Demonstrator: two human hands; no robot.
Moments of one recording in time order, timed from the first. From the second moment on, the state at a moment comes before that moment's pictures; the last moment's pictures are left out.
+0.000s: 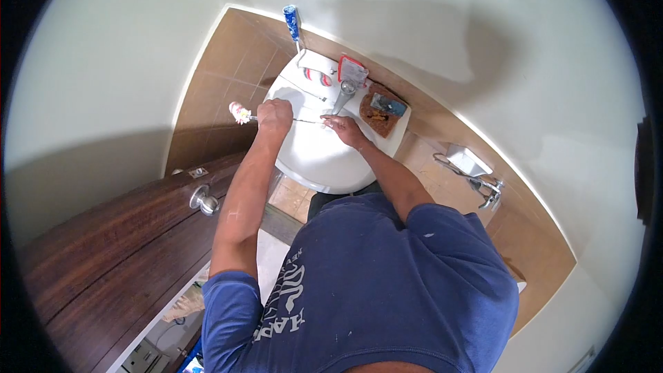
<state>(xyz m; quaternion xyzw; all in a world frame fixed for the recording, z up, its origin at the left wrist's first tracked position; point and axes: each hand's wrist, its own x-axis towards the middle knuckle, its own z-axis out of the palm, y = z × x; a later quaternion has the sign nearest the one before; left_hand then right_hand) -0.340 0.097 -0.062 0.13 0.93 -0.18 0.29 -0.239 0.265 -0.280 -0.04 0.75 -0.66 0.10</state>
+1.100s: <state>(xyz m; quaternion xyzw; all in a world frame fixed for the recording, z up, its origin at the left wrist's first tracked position) -0.307 0.074 -0.060 0.06 0.93 -0.12 0.34 -0.229 0.225 -0.269 0.52 0.48 -0.70 0.11</state>
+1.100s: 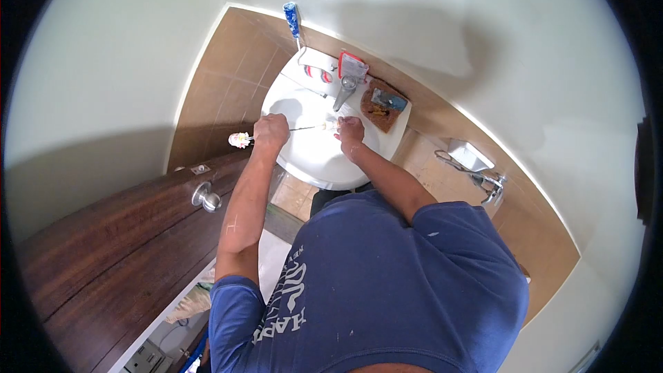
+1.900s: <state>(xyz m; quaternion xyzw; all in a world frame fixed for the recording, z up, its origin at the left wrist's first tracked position) -0.386 0.073 -0.097 0.22 0.89 -0.16 0.37 -0.210 0.249 -0.288 0.51 0.06 -0.86 0.07</state>
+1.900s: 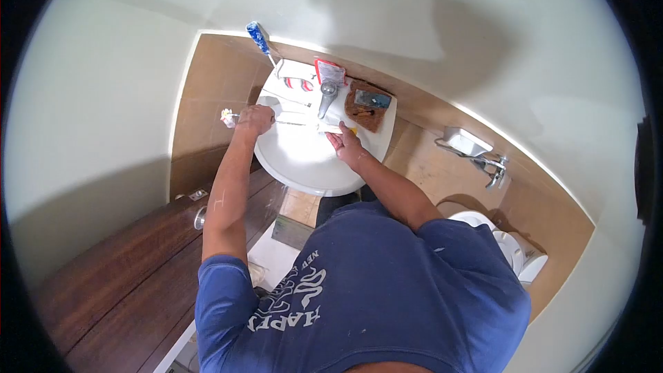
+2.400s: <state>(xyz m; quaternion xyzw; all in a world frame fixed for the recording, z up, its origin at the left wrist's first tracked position) -0.245 0.143 -0.228 -0.31 0.57 0.70 0.29 -0.222 0.245 -0.273 0.59 0.07 -0.81 0.02</state>
